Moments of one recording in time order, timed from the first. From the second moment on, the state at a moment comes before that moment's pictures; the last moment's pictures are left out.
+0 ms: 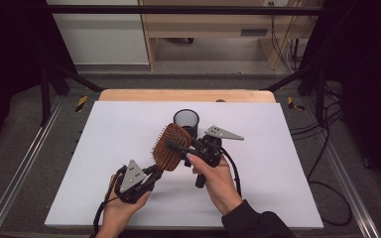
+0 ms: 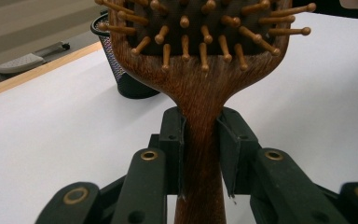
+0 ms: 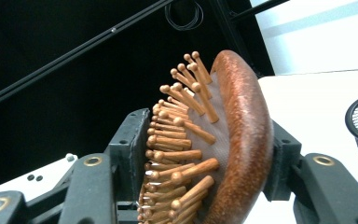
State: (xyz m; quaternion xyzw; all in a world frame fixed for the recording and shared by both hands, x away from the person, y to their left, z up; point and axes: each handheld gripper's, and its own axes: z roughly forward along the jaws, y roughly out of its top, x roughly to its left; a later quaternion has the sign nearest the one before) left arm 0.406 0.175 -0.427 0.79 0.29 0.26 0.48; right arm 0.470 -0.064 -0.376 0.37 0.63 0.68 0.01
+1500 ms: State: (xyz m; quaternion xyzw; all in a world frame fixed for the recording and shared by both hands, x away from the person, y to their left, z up) left arm 0.408 0.192 -0.424 0.74 0.33 0.28 0.51; right arm 0.477 -0.076 -0.364 0.40 0.61 0.68 0.06
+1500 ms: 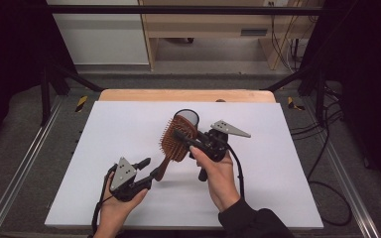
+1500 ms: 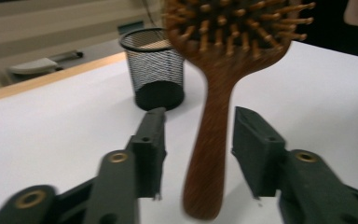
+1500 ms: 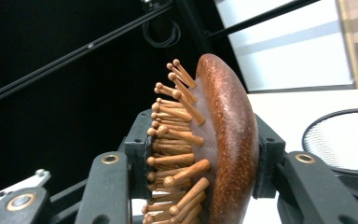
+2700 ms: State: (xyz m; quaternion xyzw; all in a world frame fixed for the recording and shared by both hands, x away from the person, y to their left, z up) left arm 0.421 0.274 -0.433 0.65 0.44 0.32 0.54; right arm 0.498 -0.123 -0.343 0.43 0.59 0.67 0.10
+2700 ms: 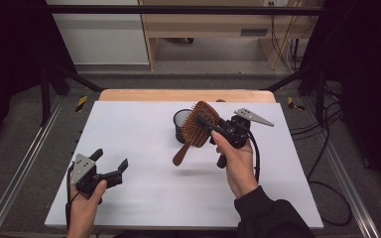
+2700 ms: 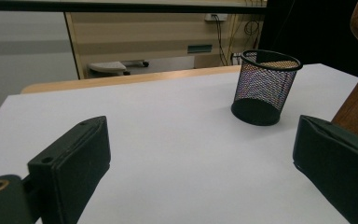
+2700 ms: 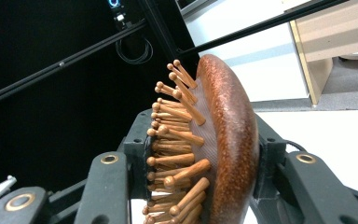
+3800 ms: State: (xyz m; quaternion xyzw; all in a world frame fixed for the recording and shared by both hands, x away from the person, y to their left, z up) left arm 0.423 0.276 -0.436 0.64 0.44 0.32 0.54; right arm 0.547 -0.097 -0.283 0.42 0.58 0.69 0.12
